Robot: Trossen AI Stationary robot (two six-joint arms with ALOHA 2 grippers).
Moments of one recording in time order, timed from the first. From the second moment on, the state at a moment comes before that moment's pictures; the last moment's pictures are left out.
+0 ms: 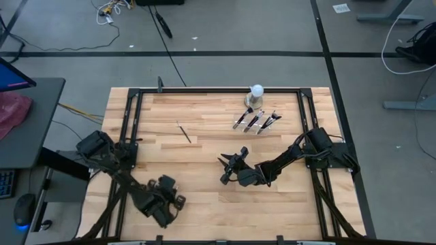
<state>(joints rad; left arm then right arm) -0.82 1.81 0.98 -0.71 -0.49 -1.93 0.37 2.06 0.84 0.77 0.92 0.38</state>
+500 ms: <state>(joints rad) -0.70 1.81 0.93 -0.63 -0.60 -1.58 0.39 2.06 0.83 0.75 0.90 0.44</state>
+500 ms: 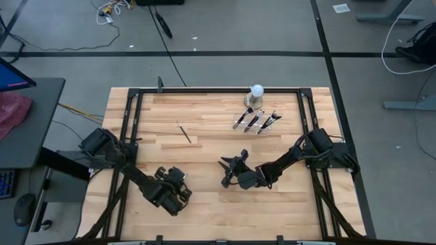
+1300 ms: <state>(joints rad) -1.04 1.70 0.78 -0.53 -0.99 -1.61 0.40 2.06 0.83 0.74 0.89 0.50</state>
